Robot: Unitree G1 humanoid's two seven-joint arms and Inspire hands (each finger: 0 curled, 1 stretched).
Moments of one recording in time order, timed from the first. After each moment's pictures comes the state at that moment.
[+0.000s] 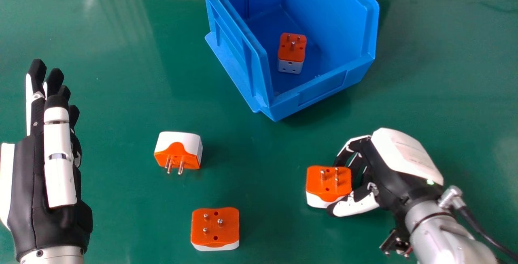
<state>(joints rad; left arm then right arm) 0.52 -0.02 0.18 -0.59 -0.12 -0.07 -0.02 0.11 -0.34 0.33 -0.31 -0.83 0.43 0.22</state>
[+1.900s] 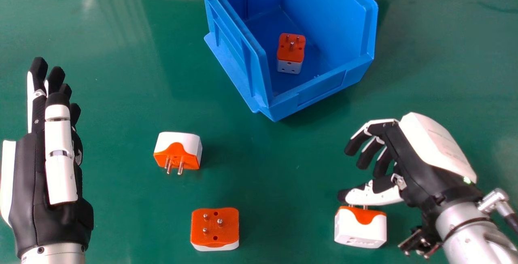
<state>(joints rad) 0.50 -0.02 0.18 -0.60 -0.13 -0.05 -0.02 0.23 -0.35 0.23 -0.59 -0.84 0.45 0.33</state>
